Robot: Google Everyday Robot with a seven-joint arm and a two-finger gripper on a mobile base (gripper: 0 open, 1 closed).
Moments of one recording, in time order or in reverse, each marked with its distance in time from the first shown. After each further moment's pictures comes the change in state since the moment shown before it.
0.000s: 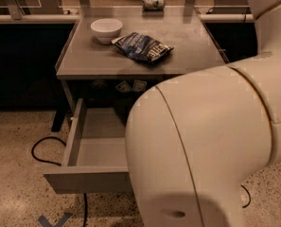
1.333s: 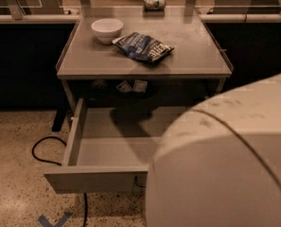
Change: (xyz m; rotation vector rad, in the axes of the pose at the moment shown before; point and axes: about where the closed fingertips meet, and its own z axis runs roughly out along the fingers) arm 0.000 0.058 -0.018 -0.128 0.036 0.224
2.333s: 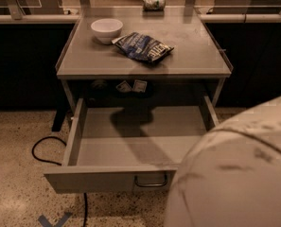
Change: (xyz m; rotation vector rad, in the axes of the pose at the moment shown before) arm -0.009 -0.002 -0.012 0.049 -0.059 0.032
